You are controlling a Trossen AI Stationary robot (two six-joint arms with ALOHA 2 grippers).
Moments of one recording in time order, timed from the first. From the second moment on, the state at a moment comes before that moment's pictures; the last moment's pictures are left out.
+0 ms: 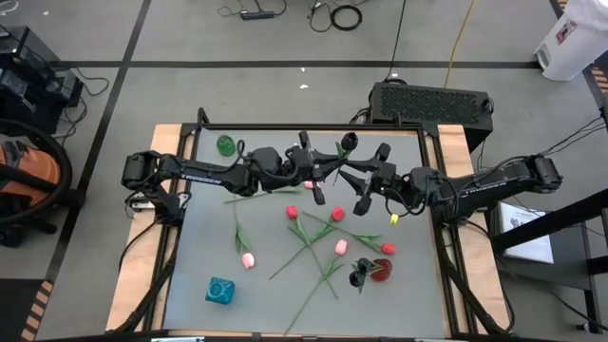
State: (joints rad) left arm 0.03 1.69 1.24 0.69 -0.15 0.13; right arm 0.12 1.09 0.66 0.59 0.49 -0.10
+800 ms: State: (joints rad) left arm 0.03 1.69 1.24 0.69 -0.10 0.10; right arm 0.12 1.09 0.66 0.60 0.49 -0.09
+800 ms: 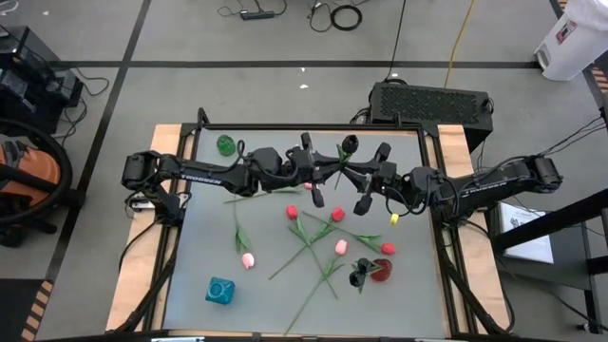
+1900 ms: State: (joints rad) left arm 0.03 1.69 1.24 0.64 -0.07 0.11; right arm 0.12 1.07 0.66 0.59 0.50 -0.12
